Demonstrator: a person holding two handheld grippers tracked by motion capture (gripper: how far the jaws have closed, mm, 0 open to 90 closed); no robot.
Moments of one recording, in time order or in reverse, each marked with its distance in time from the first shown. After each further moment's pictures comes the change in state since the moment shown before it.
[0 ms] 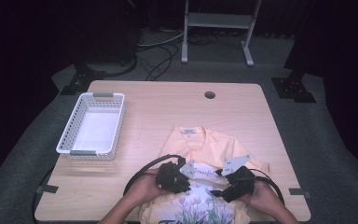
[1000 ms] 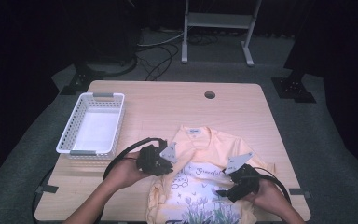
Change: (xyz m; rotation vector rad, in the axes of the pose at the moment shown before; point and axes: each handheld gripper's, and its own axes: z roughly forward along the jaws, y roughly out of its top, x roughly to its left) left arm 0.023 -0.025 -0.062 0.030 0.128 0.008; right arm -0.006 -0.003 -0.008 0.078 -0.022 0.029
